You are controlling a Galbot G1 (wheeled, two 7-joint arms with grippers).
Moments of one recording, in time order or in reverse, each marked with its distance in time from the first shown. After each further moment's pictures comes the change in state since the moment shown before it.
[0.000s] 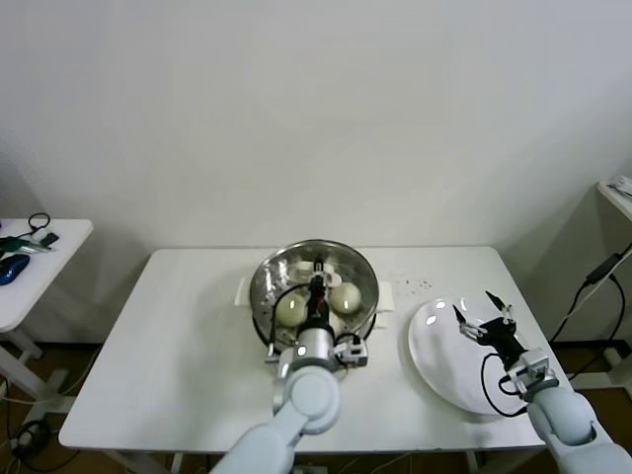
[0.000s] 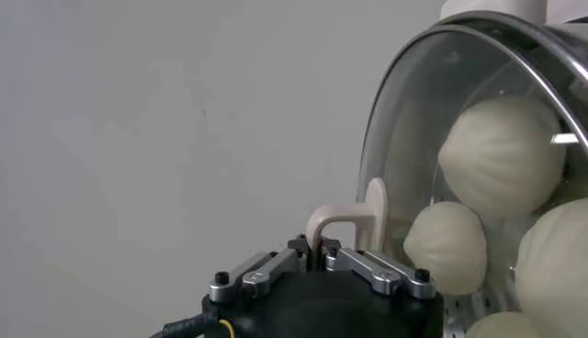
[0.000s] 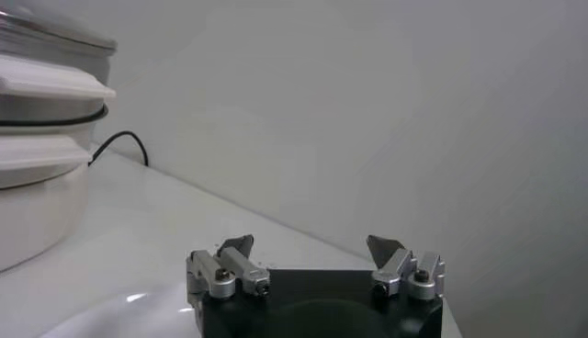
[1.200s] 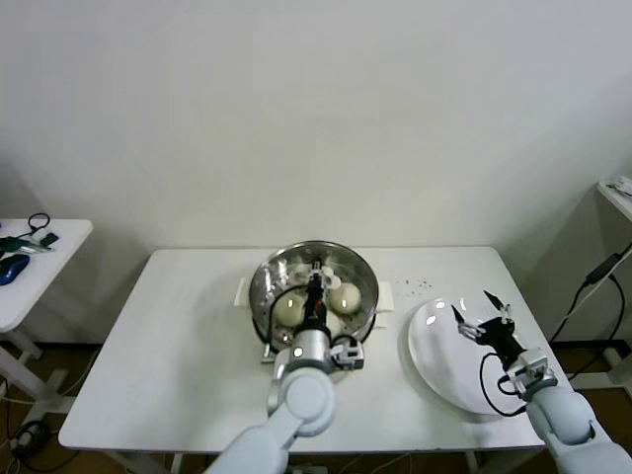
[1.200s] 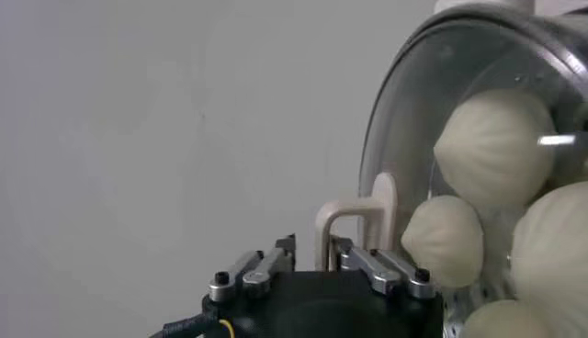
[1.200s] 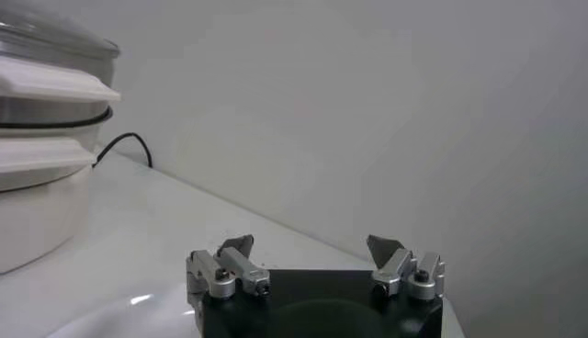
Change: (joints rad) left arm -0.002 0.035 0.007 -0.033 -0.005 0.000 0.030; right arm 0.004 0.003 -0.002 -0.001 -0.005 0.001 -0.008
